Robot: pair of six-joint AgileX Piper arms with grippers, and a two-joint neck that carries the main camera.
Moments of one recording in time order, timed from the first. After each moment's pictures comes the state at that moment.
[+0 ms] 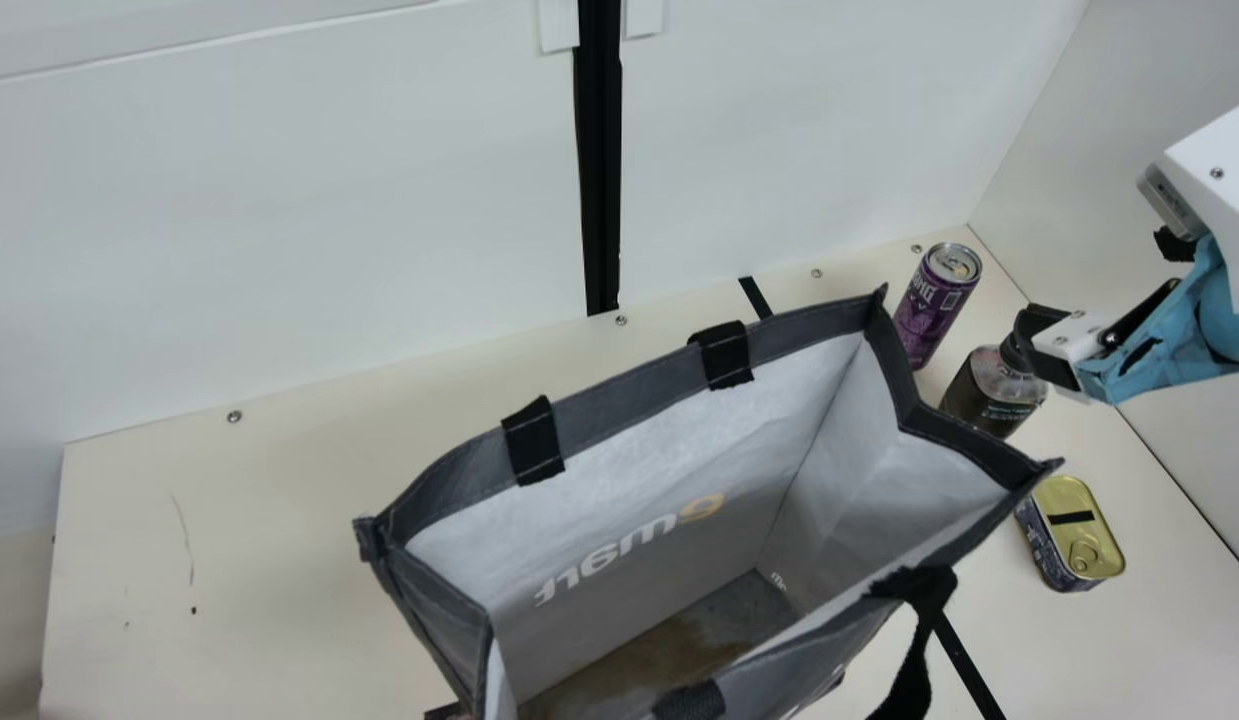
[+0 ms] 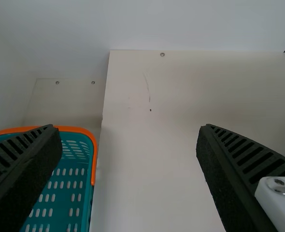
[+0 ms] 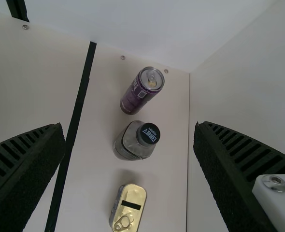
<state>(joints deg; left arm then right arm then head) -1.7 43.3 -69.0 -1.5 69.5 0.0 -42.4 73.6 -93.4 21.7 69.8 -55.4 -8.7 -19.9</state>
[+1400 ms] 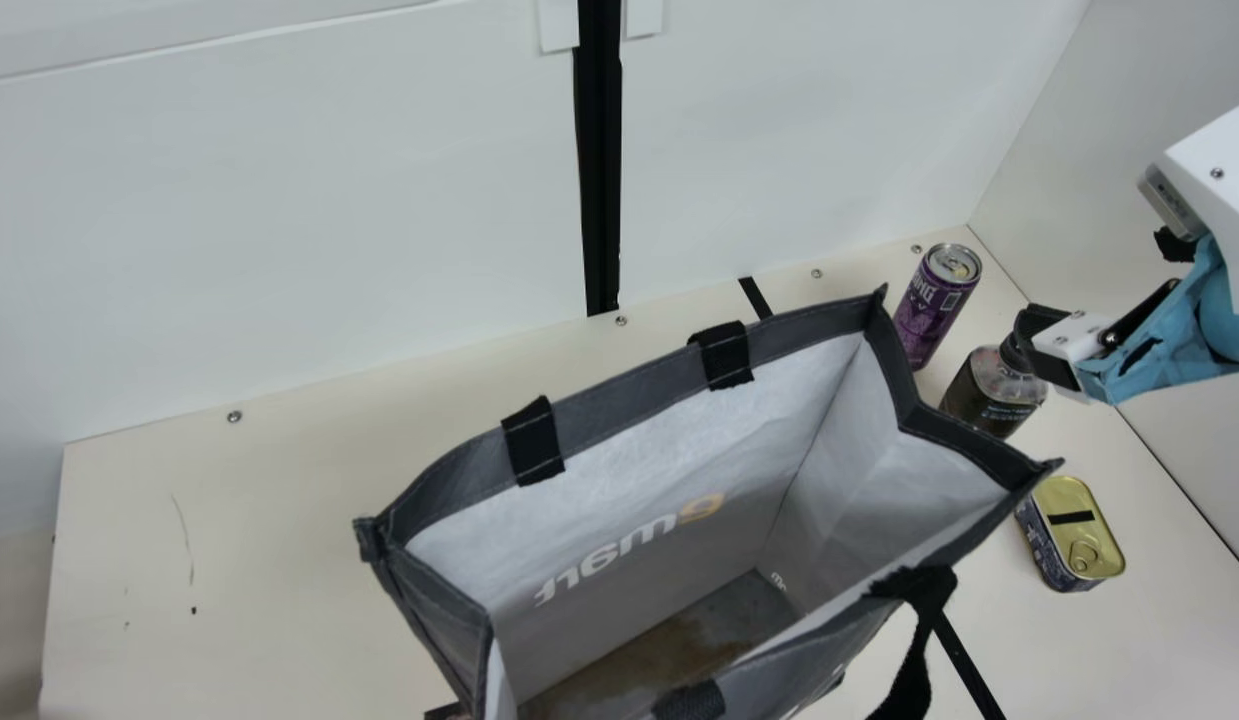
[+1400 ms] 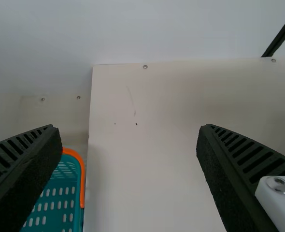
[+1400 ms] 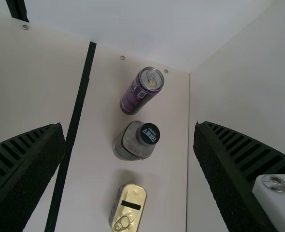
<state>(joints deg) -6.7 49.2 -74.1 -2.4 67.6 0.0 -42.4 73.6 -93.4 21.7 69.8 -55.4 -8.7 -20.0</state>
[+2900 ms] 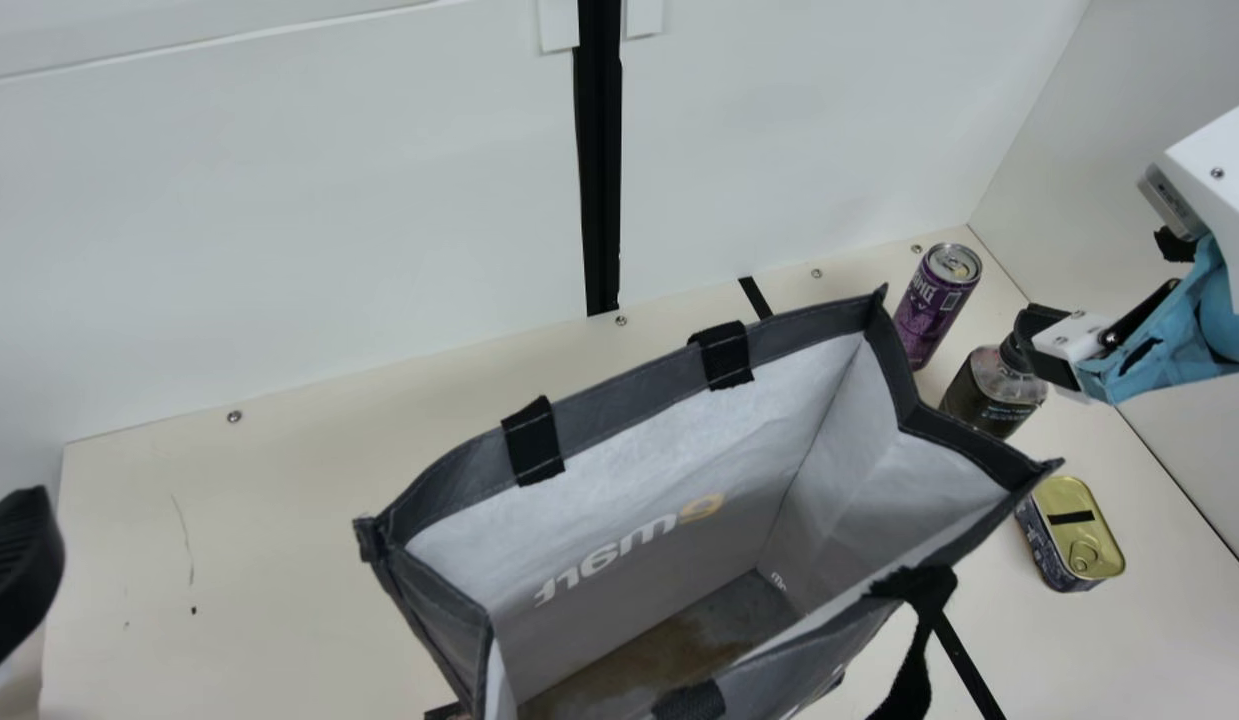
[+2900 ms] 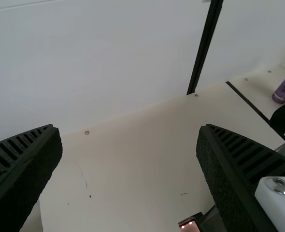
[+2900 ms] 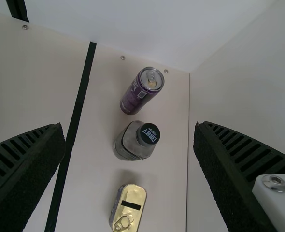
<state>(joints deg) -17.0 66.8 -98.4 -10.9 65.8 8.2 -42.4 73.6 -93.4 21.7 69.8 -55.4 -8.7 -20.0</state>
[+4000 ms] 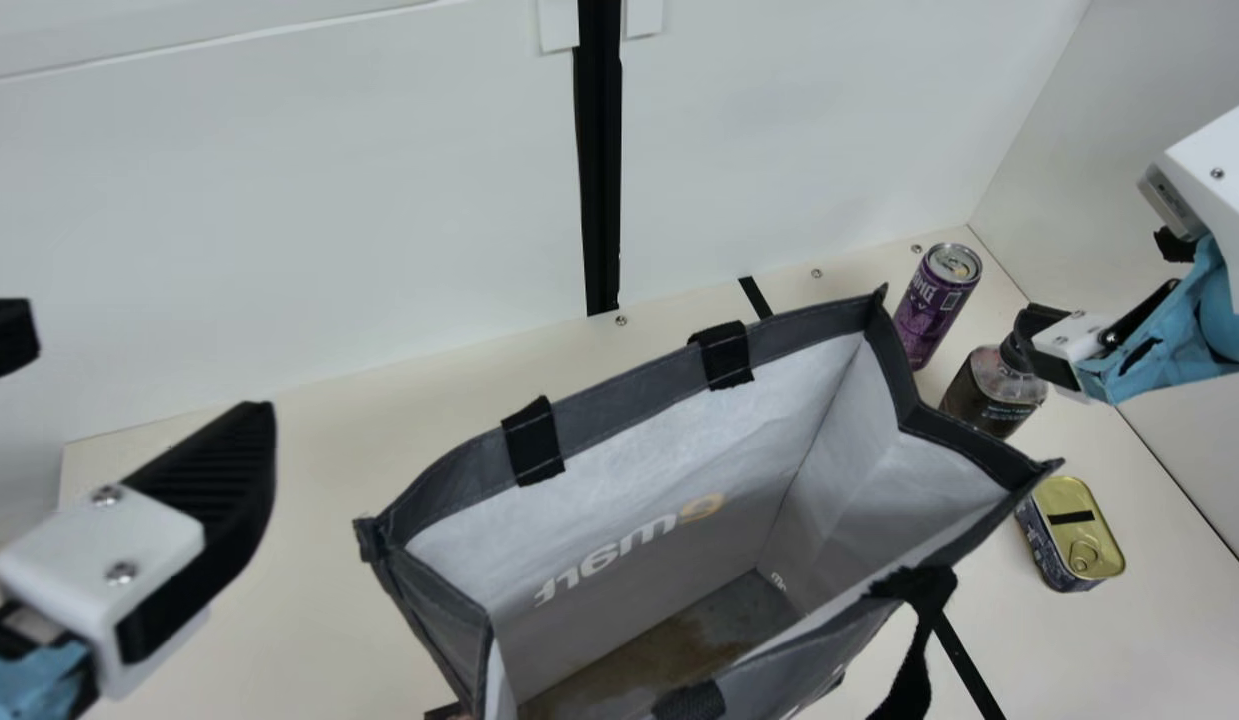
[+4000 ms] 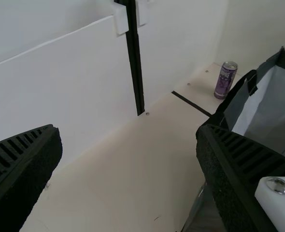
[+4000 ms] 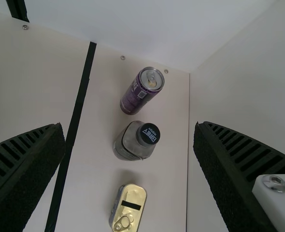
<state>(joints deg) -35.4 78.8 -118.2 -7.9 69.9 10.2 -42.4 73.6 -93.4 21.7 69.8 -55.4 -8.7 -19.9</state>
